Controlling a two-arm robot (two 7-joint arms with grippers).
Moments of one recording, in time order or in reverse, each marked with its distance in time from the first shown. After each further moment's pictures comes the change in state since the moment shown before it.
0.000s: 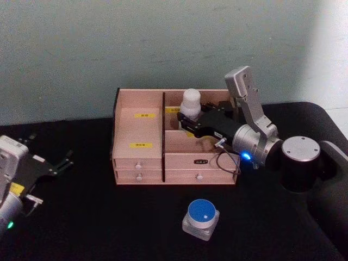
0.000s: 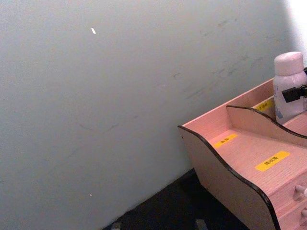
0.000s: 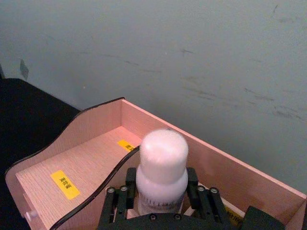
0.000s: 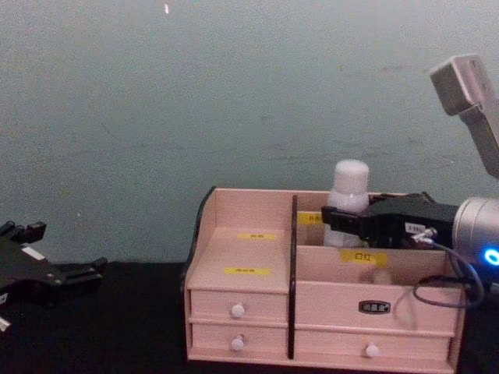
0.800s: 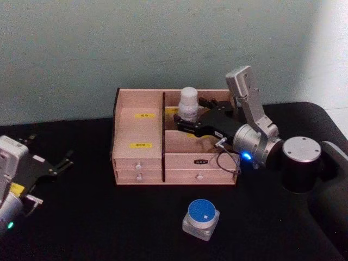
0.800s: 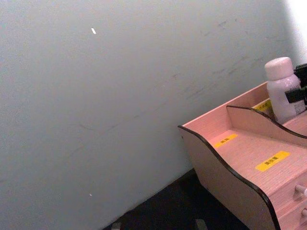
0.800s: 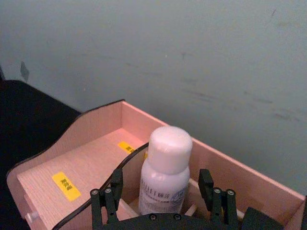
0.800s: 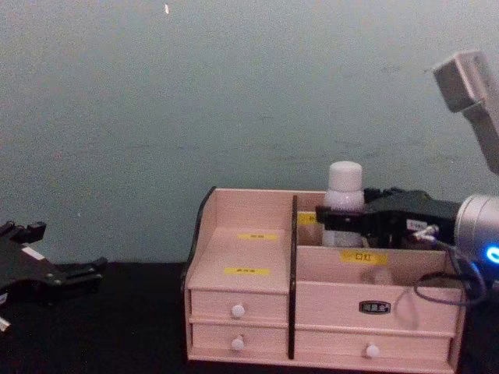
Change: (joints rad) left arm 0.000 0.000 0.000 0.000 0.000 0.000 0.000; right arm -0.008 0.003 0.003 -0.016 0.000 -0.005 -0.005
